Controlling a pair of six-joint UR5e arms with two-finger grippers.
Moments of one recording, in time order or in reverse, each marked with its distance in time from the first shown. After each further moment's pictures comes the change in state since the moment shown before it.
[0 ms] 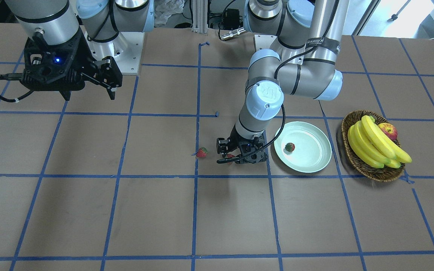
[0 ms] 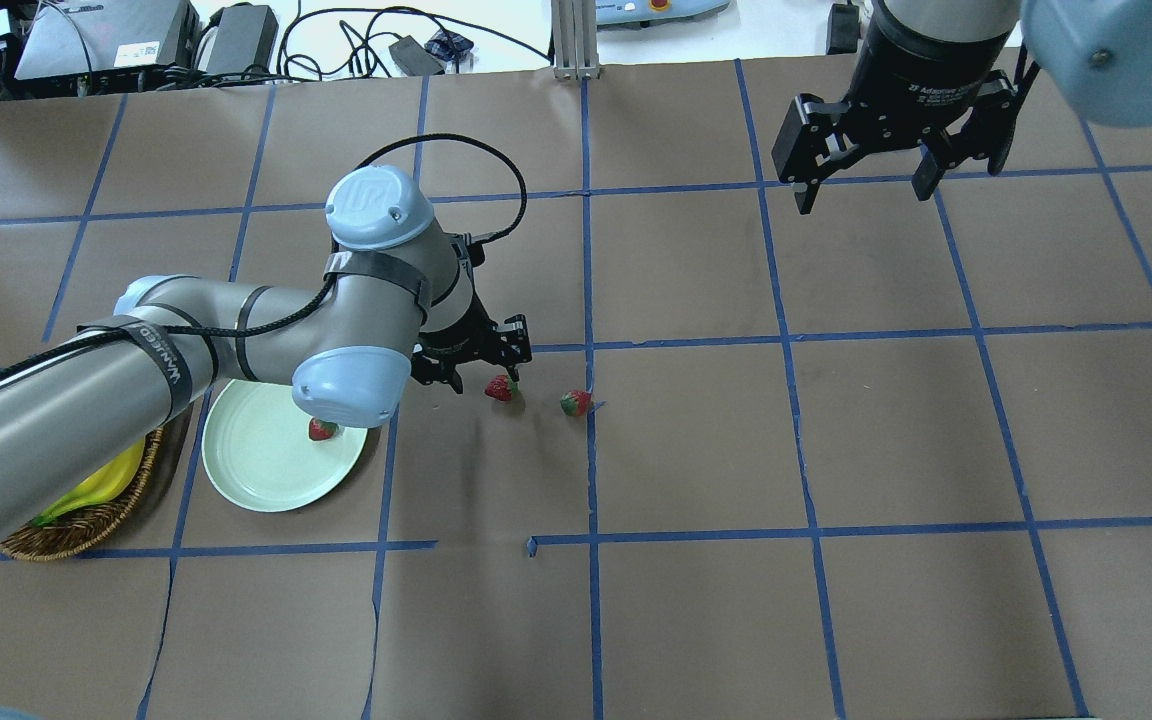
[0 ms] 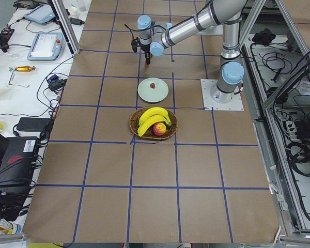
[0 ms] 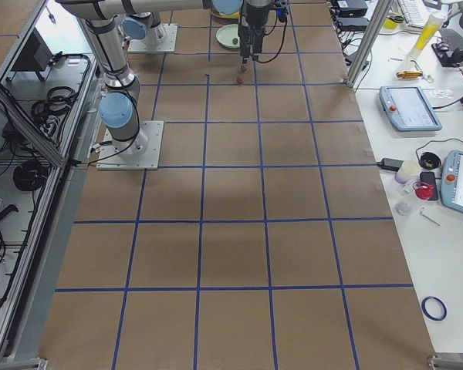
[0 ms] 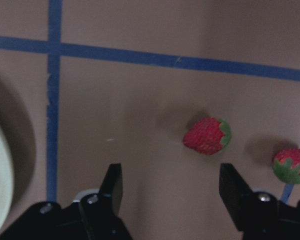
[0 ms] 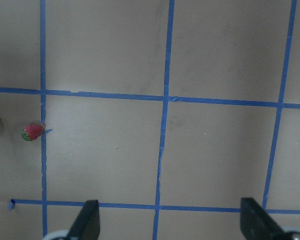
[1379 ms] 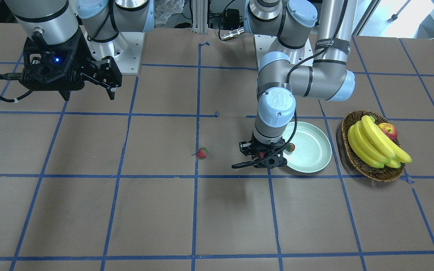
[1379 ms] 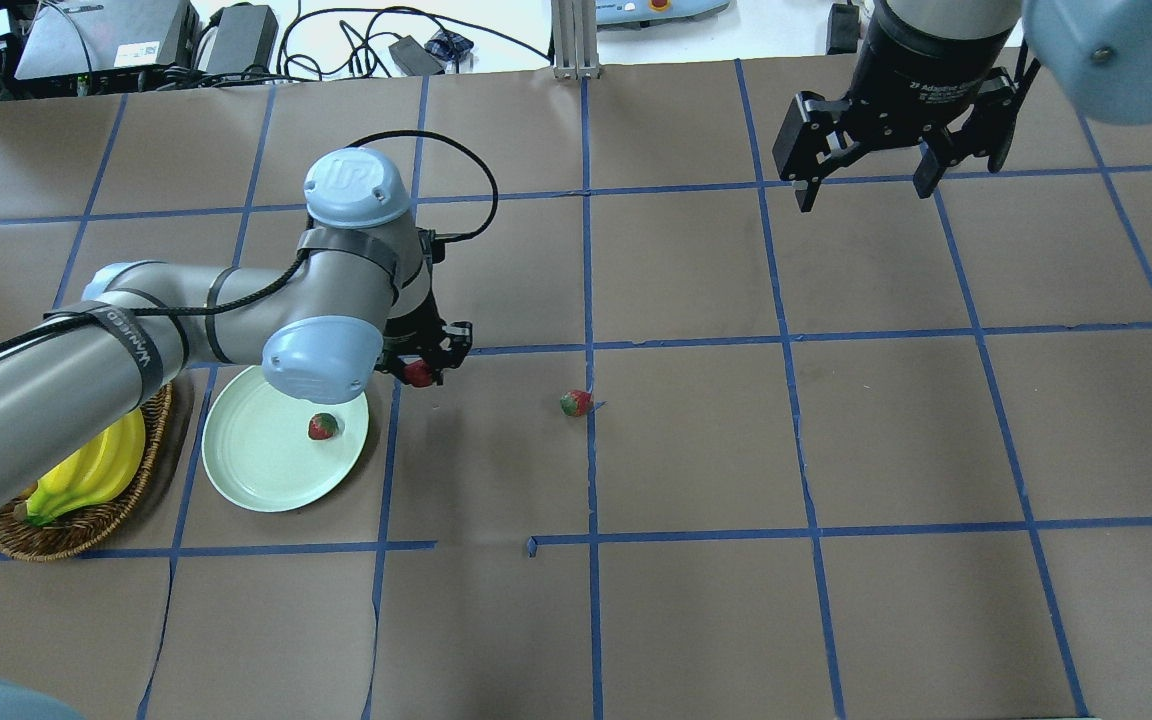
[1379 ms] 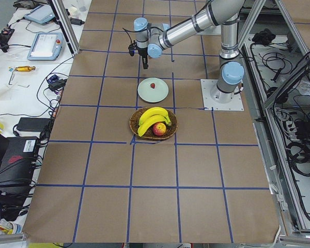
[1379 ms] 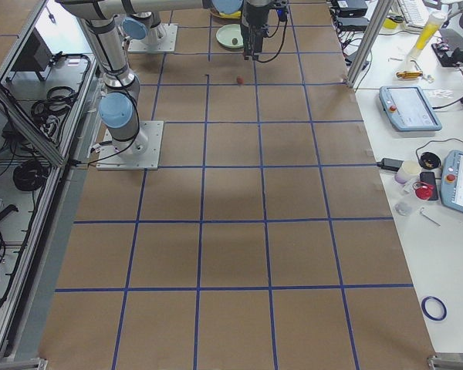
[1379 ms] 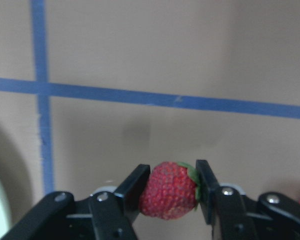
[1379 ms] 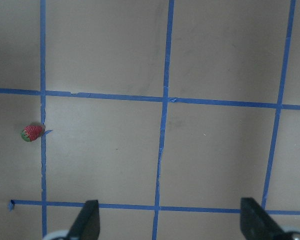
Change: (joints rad) left arm 0.110 0.043 0.004 -0.144 0.206 0.235; right arm 0.000 0.000 -0.003 -0.001 -0.001 -0.002
